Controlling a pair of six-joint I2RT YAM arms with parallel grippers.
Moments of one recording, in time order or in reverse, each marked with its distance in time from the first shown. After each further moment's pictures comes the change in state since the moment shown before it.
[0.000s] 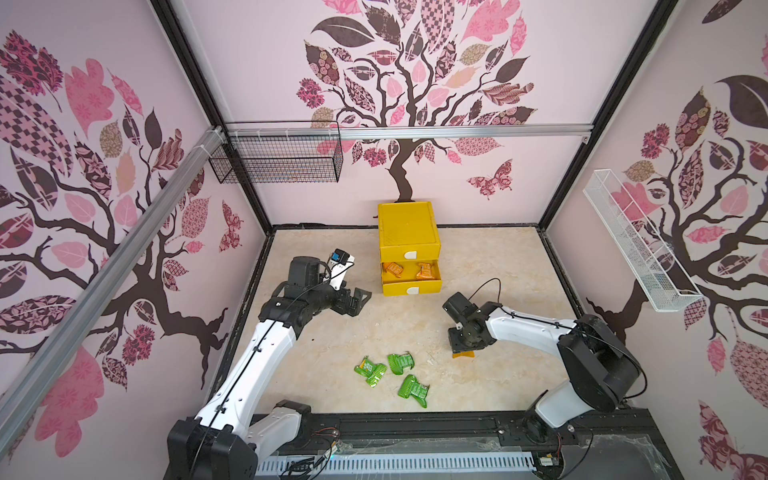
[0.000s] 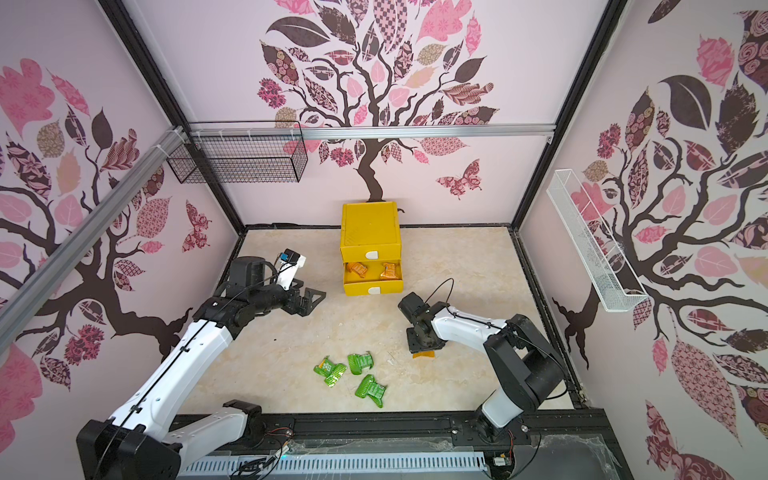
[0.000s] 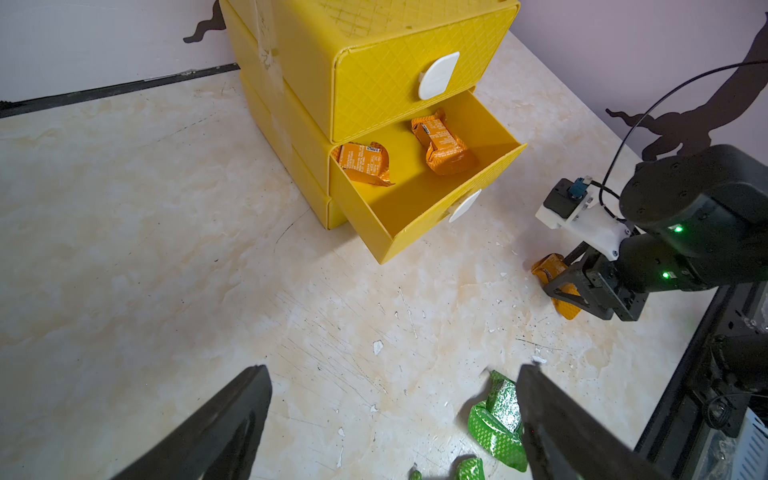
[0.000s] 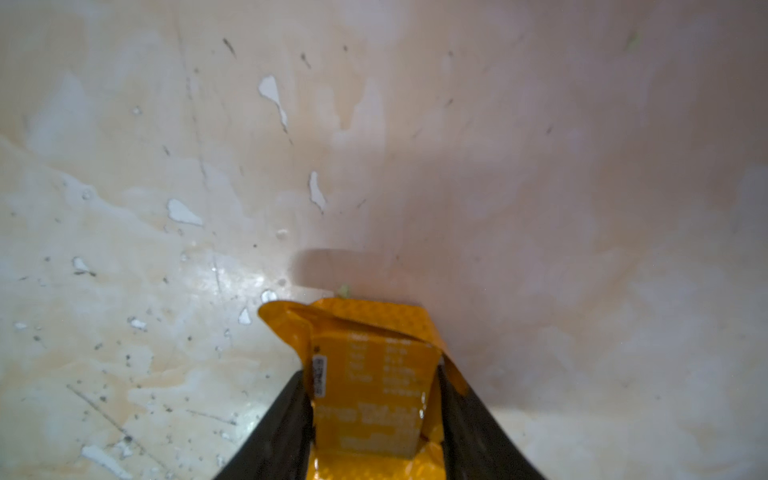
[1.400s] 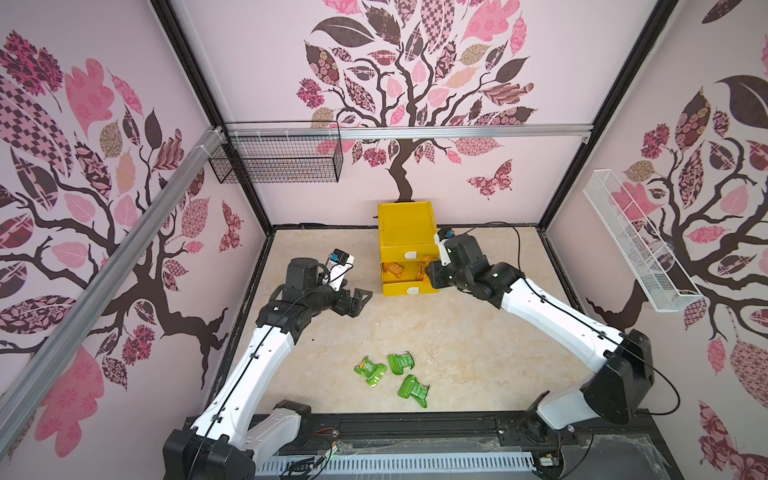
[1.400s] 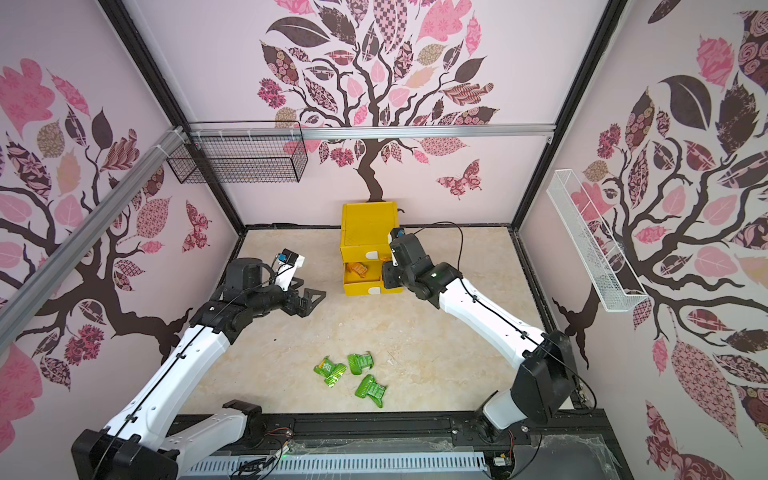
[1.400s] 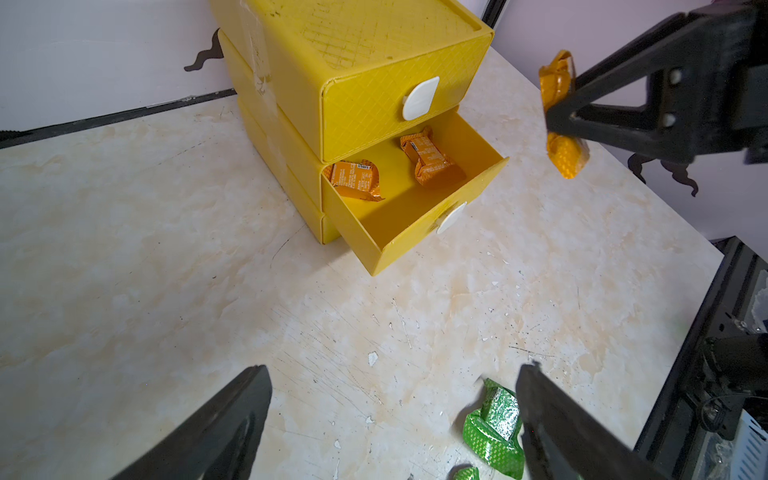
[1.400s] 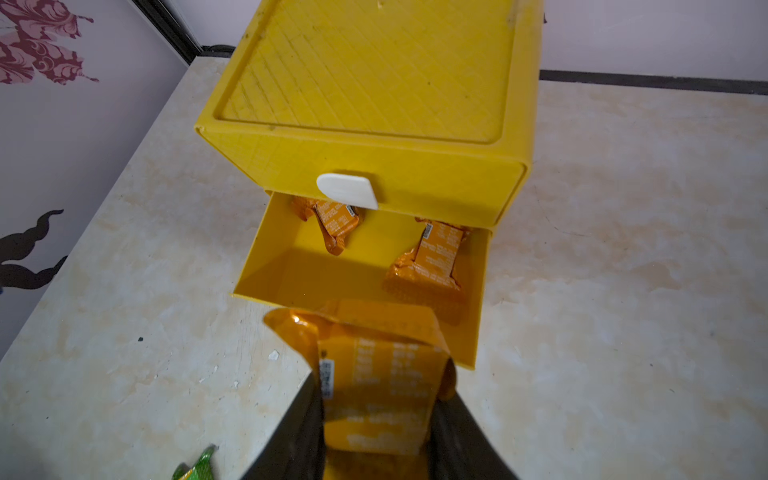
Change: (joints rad) left arm -0.013 -0.039 -0.015 0.028 0.012 -0.006; right arm 0.000 -0.065 0.494 0.160 0.017 -0.144
